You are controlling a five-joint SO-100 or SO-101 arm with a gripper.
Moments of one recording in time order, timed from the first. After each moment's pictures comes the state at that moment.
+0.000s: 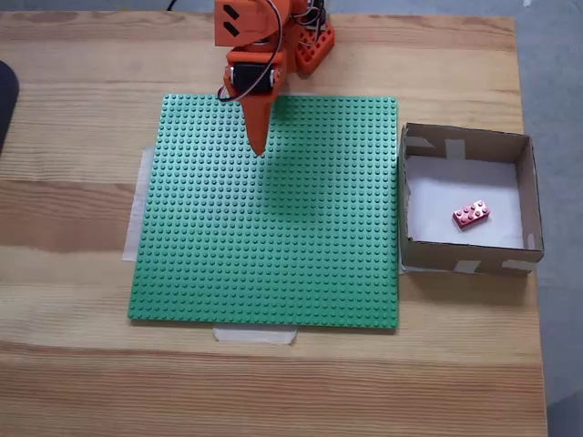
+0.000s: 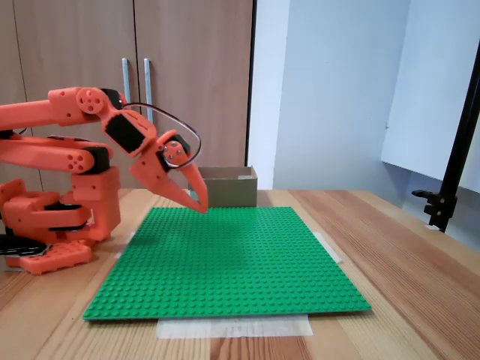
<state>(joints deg) 0.6 177.5 161.9 54.2 -1.4</state>
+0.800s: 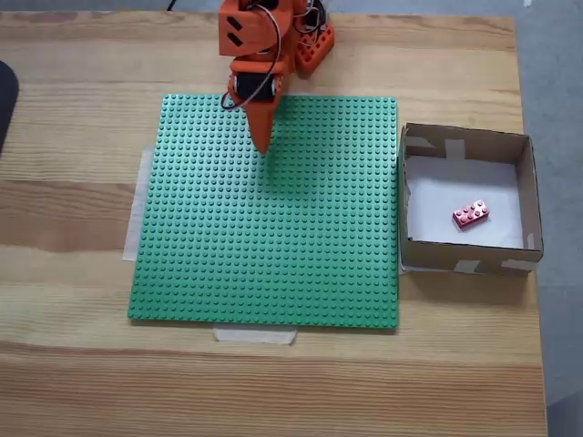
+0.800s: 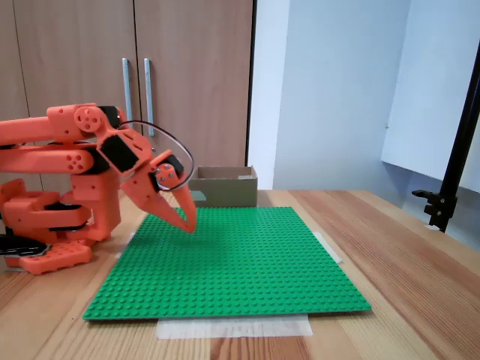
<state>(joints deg) 0.6 183.7 170.7 57.7 -0.4</state>
